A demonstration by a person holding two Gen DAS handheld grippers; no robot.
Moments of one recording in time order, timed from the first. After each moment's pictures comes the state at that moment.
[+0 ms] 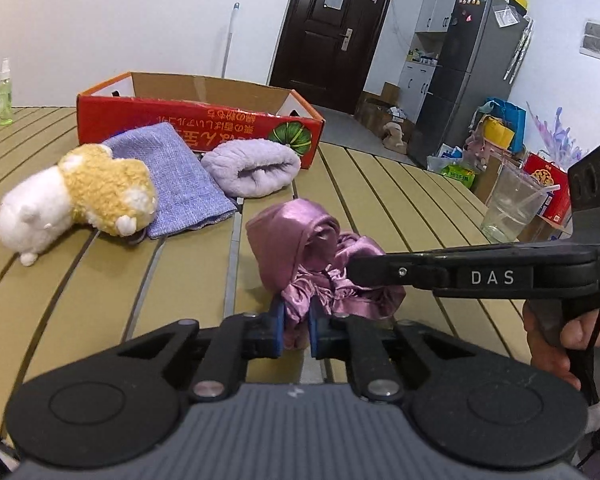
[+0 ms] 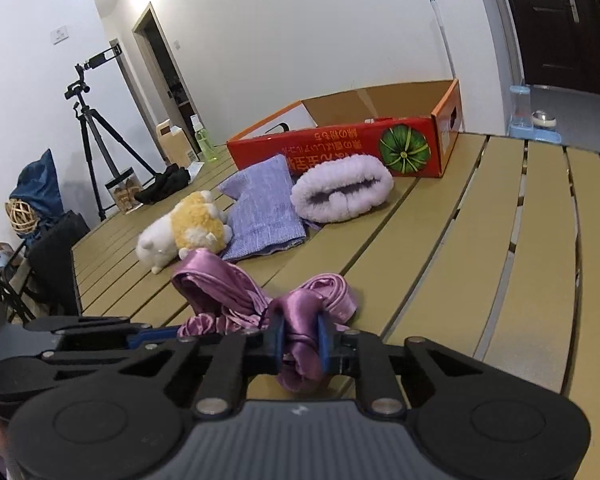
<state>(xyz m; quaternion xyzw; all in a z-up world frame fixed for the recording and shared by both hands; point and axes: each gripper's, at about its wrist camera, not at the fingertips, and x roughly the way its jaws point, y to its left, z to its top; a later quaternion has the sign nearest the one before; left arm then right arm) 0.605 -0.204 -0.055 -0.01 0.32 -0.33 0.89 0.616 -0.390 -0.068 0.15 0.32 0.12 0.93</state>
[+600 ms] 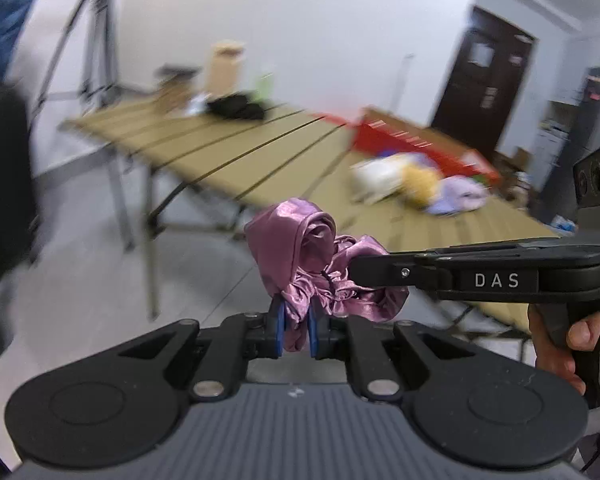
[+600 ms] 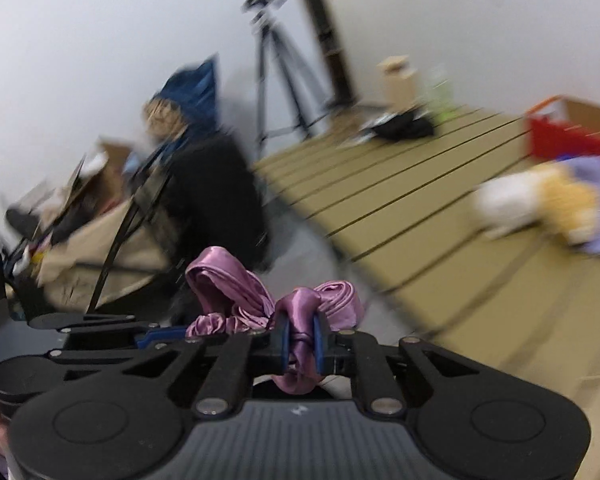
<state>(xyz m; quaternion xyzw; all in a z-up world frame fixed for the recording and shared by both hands) 0.470 0.086 -0.043 -0.09 0.33 -0.12 0.93 0.580 -0.093 -0.032 0.06 0.35 0.32 0.88</state>
